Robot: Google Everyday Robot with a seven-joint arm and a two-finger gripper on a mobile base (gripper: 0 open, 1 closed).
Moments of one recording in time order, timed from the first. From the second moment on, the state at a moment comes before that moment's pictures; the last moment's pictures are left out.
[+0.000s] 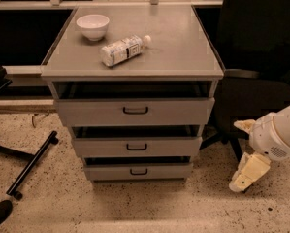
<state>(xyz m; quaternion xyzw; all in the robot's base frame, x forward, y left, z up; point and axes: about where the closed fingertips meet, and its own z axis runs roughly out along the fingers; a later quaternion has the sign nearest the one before) 0.431 -0.242 0.758 -0.56 0.80 0.10 0.20</state>
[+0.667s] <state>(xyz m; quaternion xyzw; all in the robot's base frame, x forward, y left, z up) 0.449 -0.236 0.724 -0.55 0.79 0.13 0.23</state>
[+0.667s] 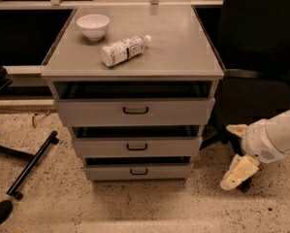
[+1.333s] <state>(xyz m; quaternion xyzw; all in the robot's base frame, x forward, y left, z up) 0.533 -0.212 0.637 -0.52 0.74 0.22 0.38</state>
